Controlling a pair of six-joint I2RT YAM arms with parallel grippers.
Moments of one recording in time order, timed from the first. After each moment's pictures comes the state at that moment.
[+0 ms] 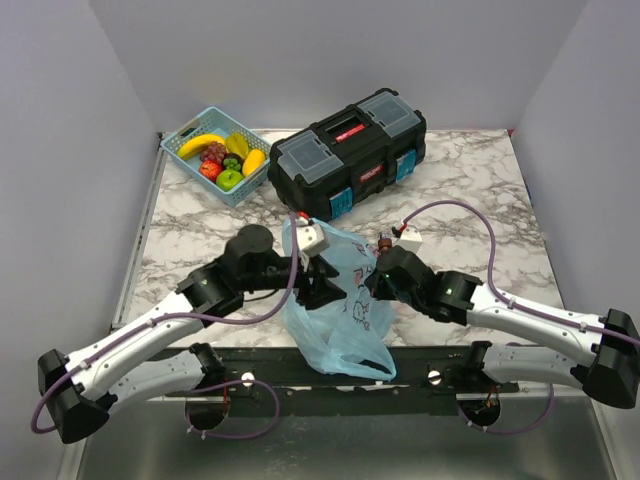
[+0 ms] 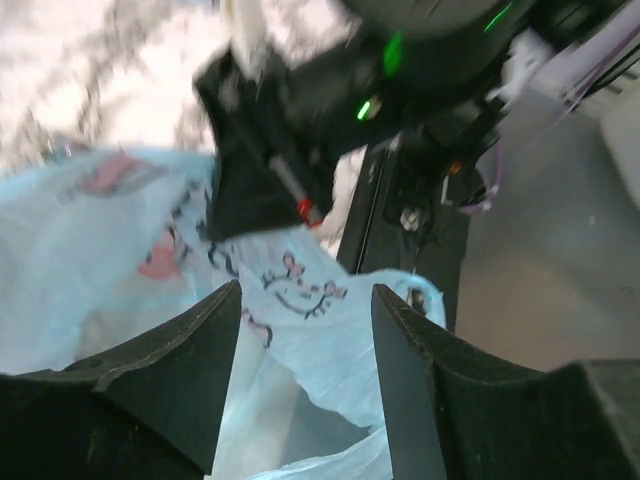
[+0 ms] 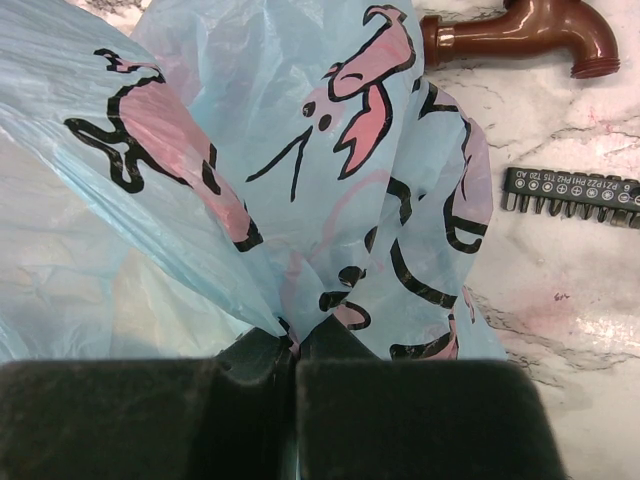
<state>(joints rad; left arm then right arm) -0.86 0.89 0.88 -0.21 0.52 -0.16 1.02 1.08 0.75 -0.43 0.40 0.90</state>
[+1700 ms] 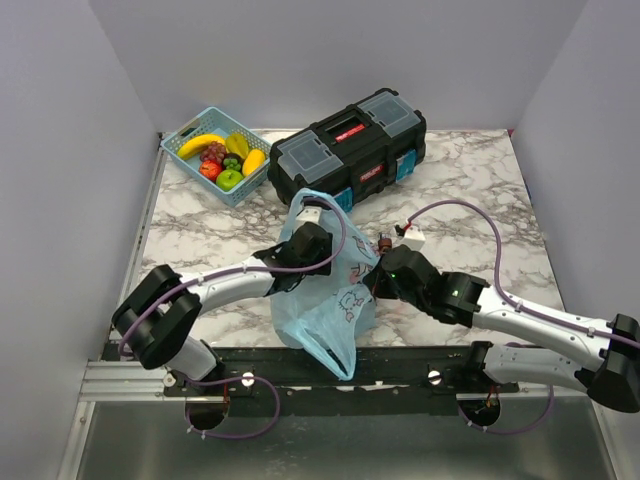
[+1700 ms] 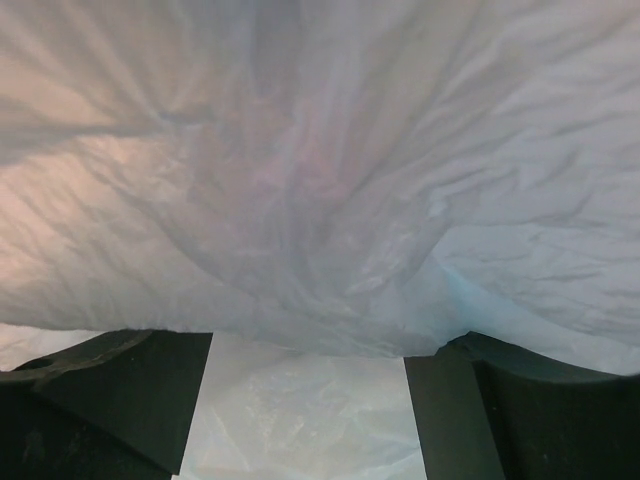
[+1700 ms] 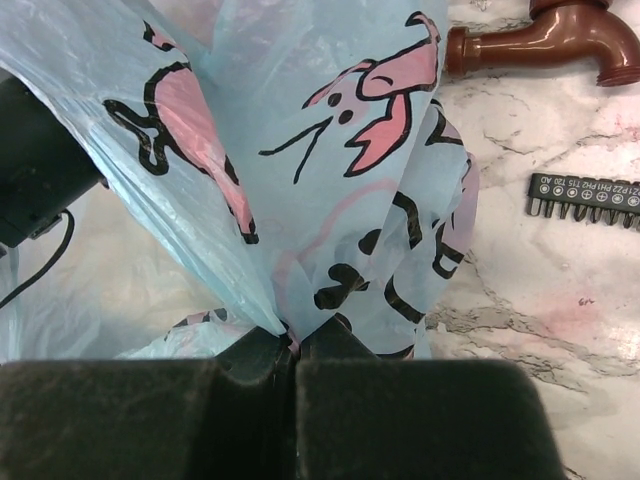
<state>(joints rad) -0.81 1.48 0.78 -0.08 -0.34 -0.54 1.02 1.04 0.75 -0.41 0.39 0.92</state>
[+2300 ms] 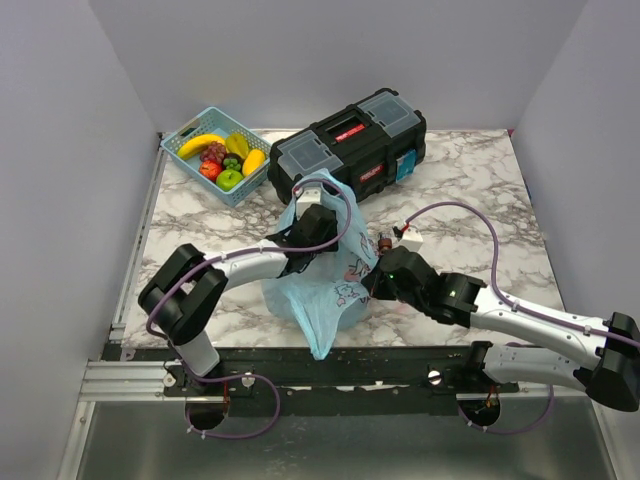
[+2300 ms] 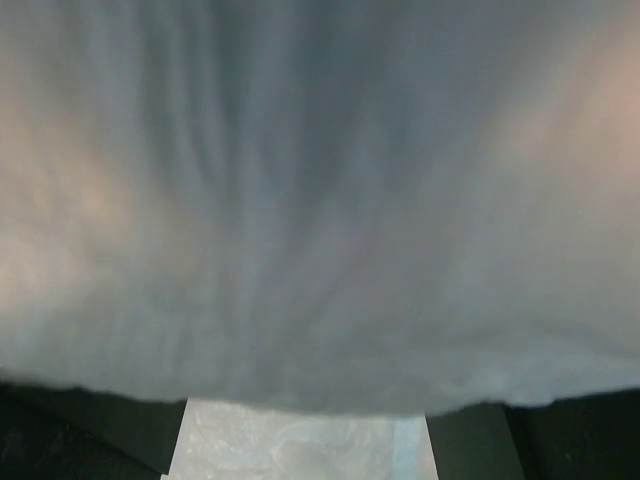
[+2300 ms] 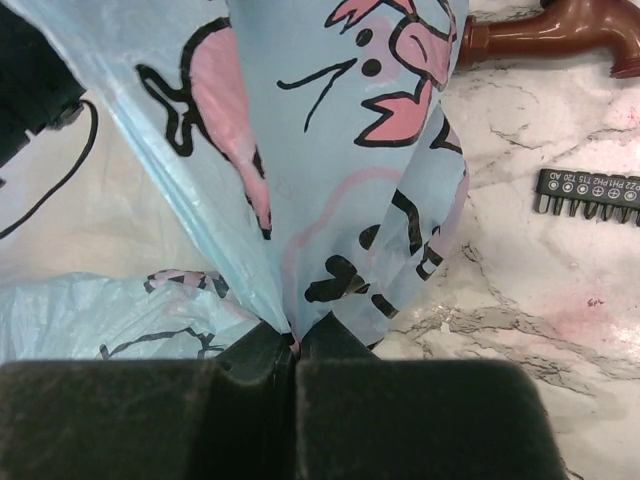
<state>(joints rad) -0.75 1.65 0.93 0.02 -0.42 -0.57 1.02 1.05 0.73 -0.39 0.37 0.92</state>
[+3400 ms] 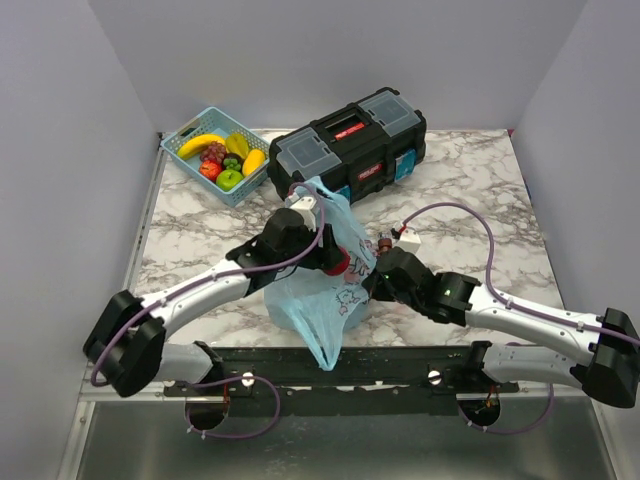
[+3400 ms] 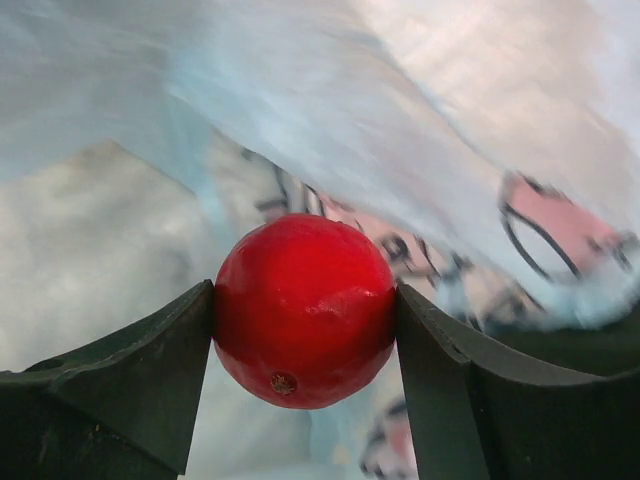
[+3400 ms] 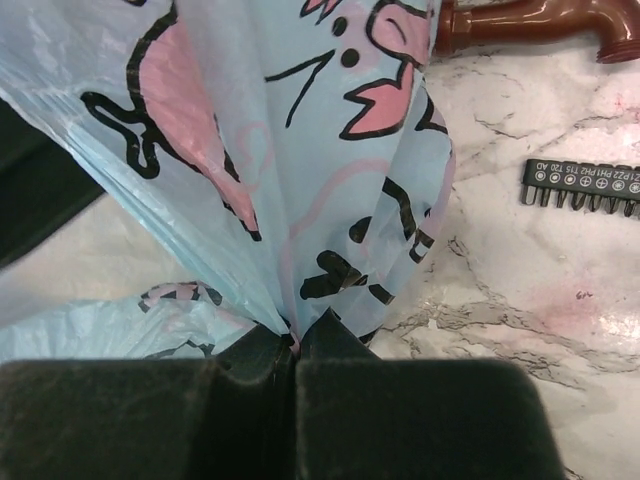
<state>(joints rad) -0.73 1.36 0.81 0.00 0.07 -0.55 1.02 1.09 0.73 -0.40 0.38 0.93</state>
